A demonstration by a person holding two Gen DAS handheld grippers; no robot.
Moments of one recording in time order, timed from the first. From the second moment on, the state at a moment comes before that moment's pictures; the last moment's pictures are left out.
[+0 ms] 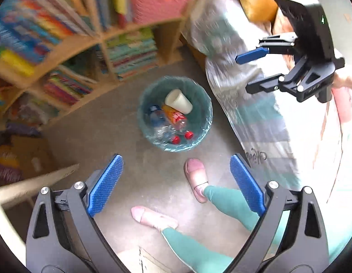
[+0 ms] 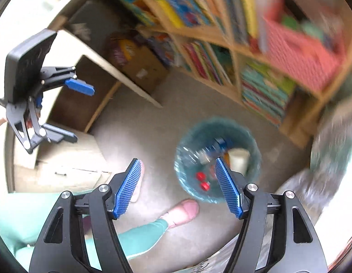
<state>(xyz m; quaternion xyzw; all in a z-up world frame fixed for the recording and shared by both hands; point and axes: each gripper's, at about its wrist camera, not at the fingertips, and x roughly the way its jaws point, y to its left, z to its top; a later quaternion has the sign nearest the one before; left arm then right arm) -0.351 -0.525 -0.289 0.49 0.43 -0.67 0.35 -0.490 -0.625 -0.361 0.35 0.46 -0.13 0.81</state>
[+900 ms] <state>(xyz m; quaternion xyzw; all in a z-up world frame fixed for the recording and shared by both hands) -0.029 -0.301 -0.014 0.40 0.38 -0.50 0.67 -0.093 -0.490 -0.007 0.06 0.41 0.13 0.90</state>
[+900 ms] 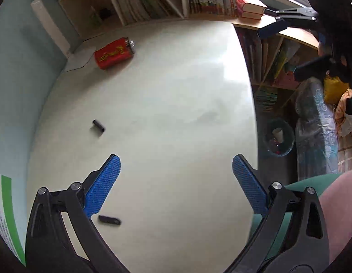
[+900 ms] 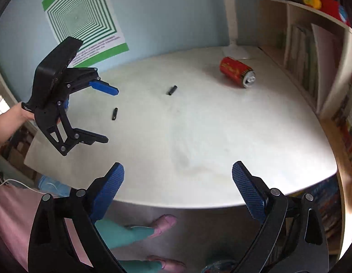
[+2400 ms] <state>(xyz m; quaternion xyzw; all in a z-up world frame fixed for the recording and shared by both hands) 0.121 -0.203 -0.116 0.42 0.34 -0.66 0.53 0.211 -0.398 -0.114 -0.02 0.53 0.08 0.84</state>
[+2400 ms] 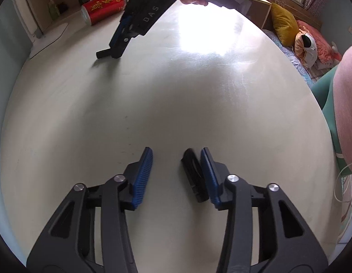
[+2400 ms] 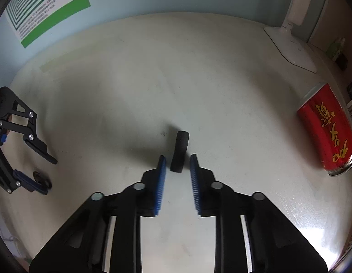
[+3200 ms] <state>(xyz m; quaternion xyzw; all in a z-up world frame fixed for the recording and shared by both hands) 0.145 -0.183 -0.082 0.37 0.37 -0.64 0.56 0.155 -0.423 -0.085 0.00 0.51 0.09 0.85</state>
